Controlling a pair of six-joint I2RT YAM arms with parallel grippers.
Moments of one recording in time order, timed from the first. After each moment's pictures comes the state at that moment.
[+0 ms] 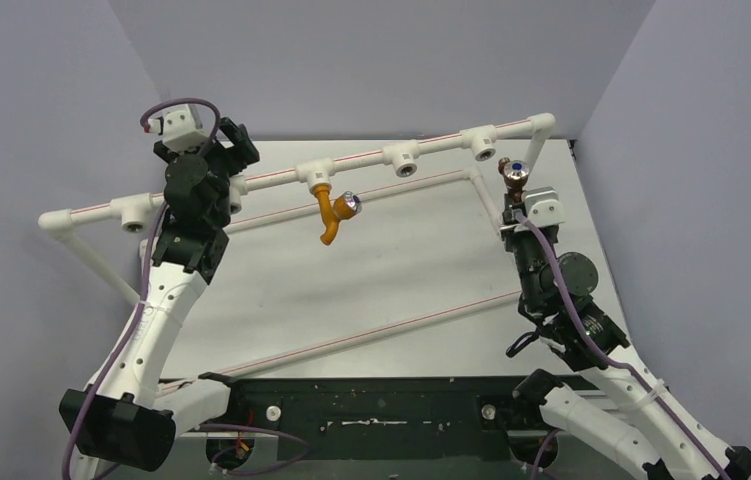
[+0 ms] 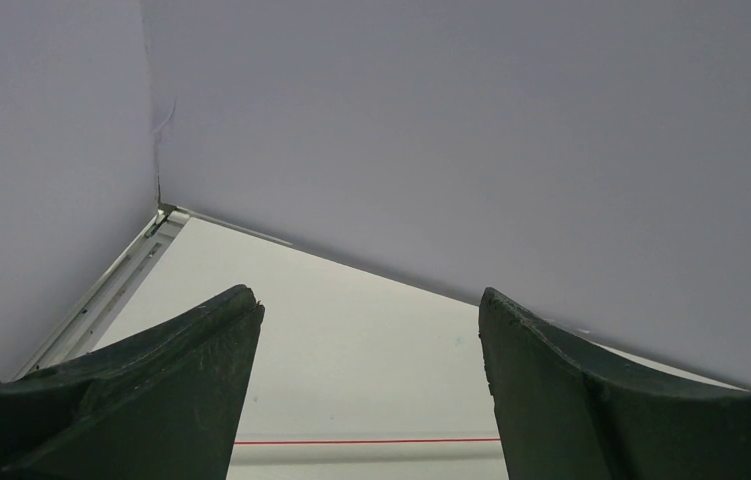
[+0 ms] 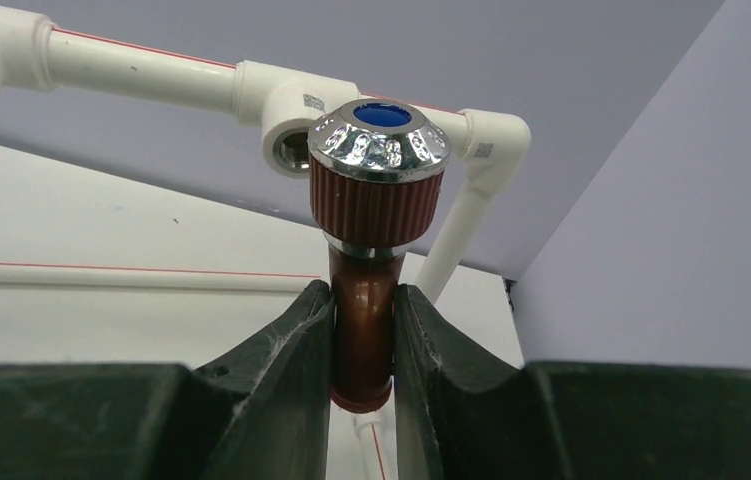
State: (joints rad) left arm -0.24 1.13 1.13 0.07 -0.41 -0.28; right arm 0.69 0.68 0.82 0.03 0.58 -0.39
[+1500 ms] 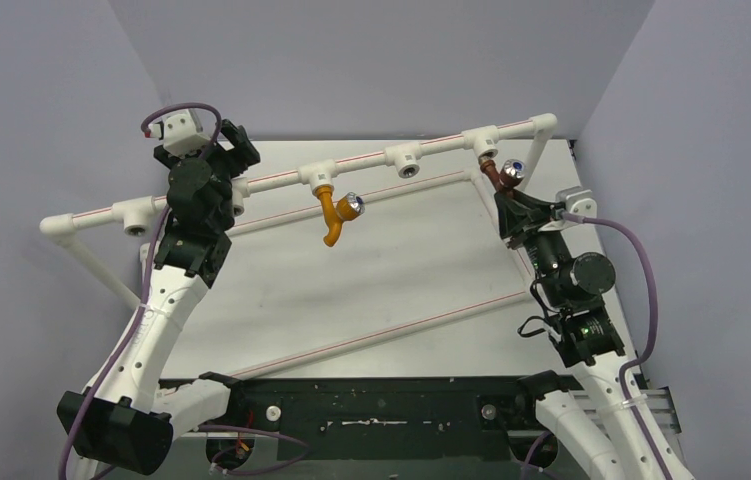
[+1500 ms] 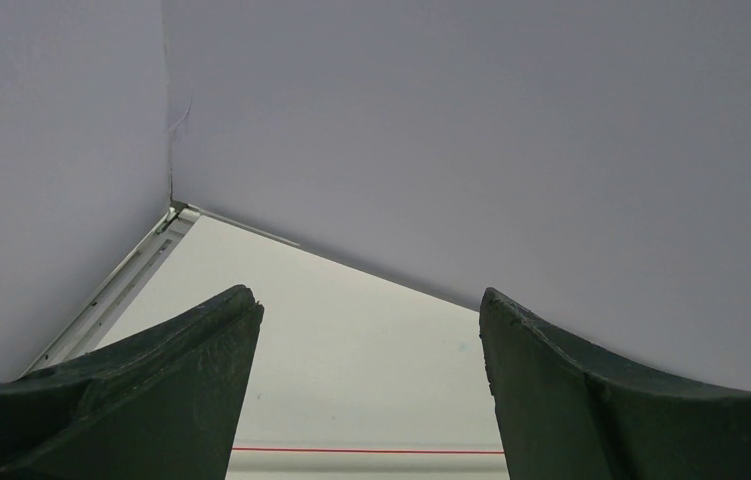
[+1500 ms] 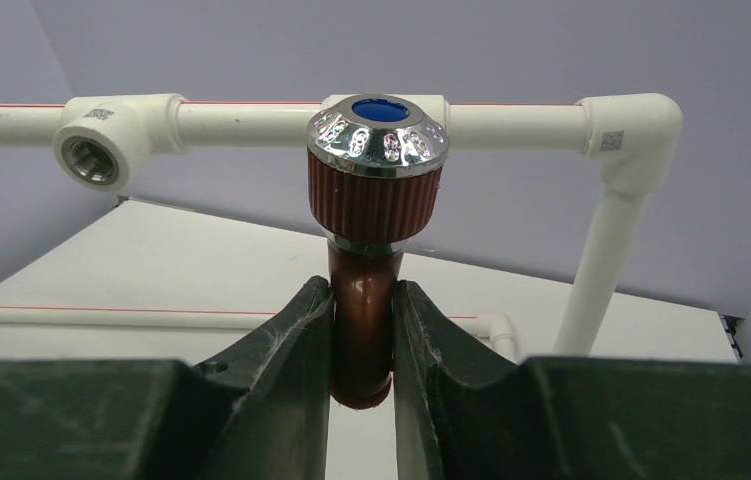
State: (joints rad) left arm -0.27 1.12 1.12 0.08 -0.49 -0.28; right arm 0.28 0.63 0.69 0.18 -0.06 0.05
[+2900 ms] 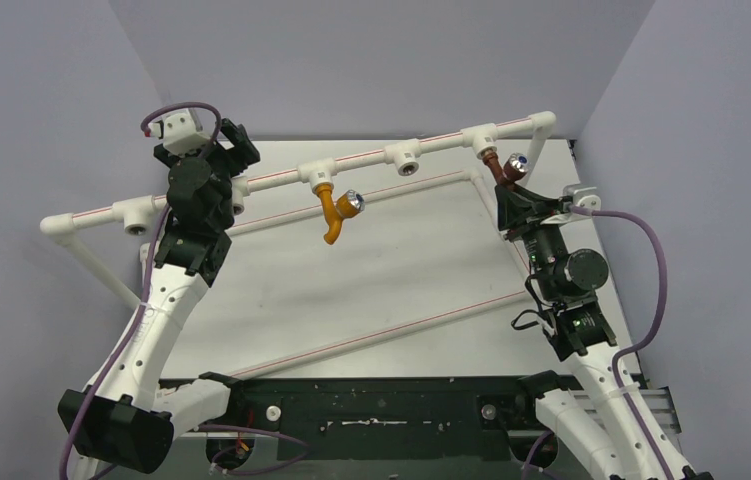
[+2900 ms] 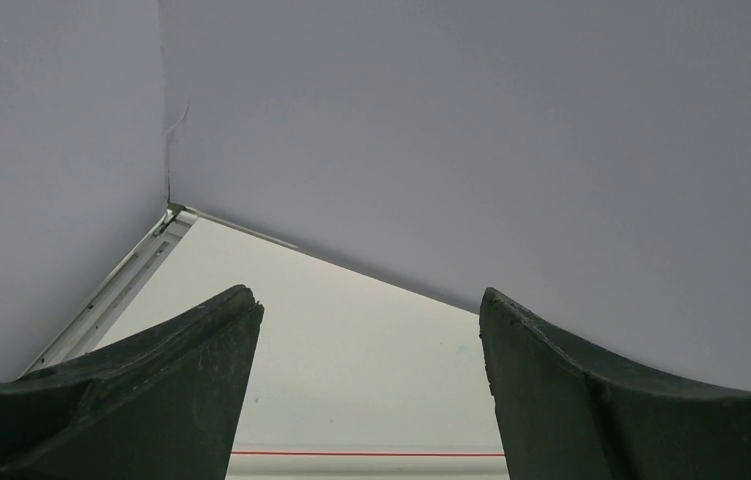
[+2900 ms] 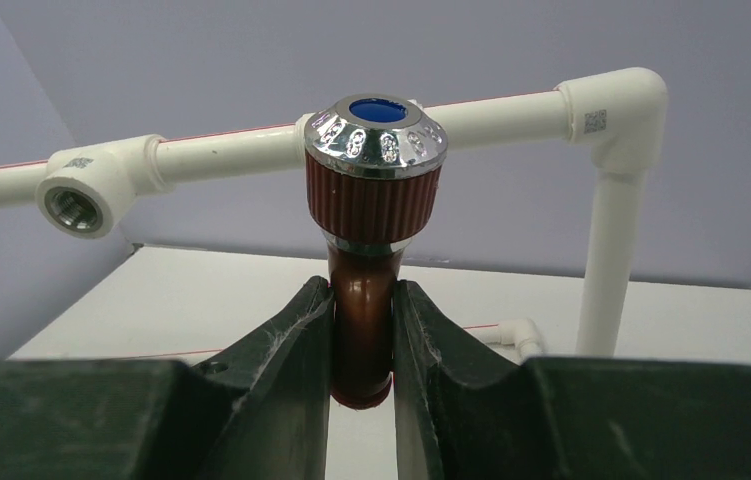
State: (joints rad) left arm -0.27 1.13 1.12 0.09 -0.48 -0.29; right arm 0.28 0.69 0.66 0.30 0.00 0.14
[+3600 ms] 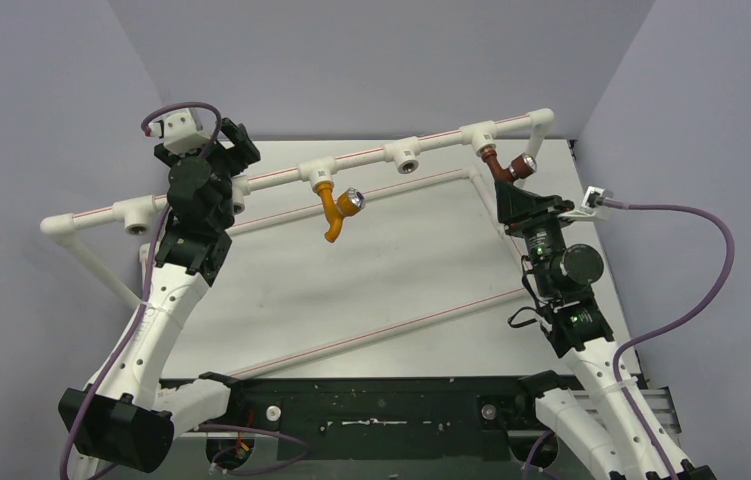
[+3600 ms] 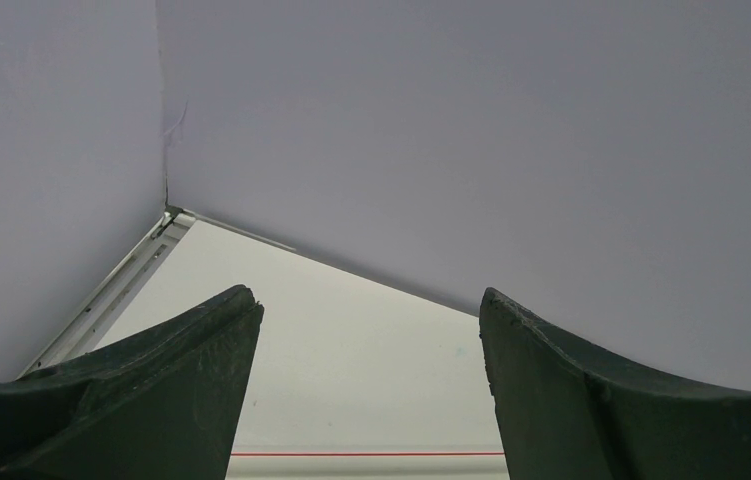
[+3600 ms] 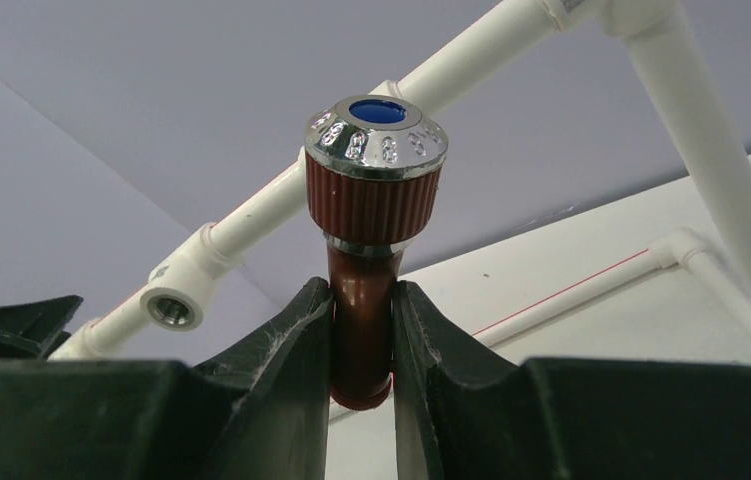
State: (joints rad) left arm -0.27 1.14 1.12 0.10 -0.48 -0.29; right arm 0.28 0.72 0.66 0.30 0.10 0.66
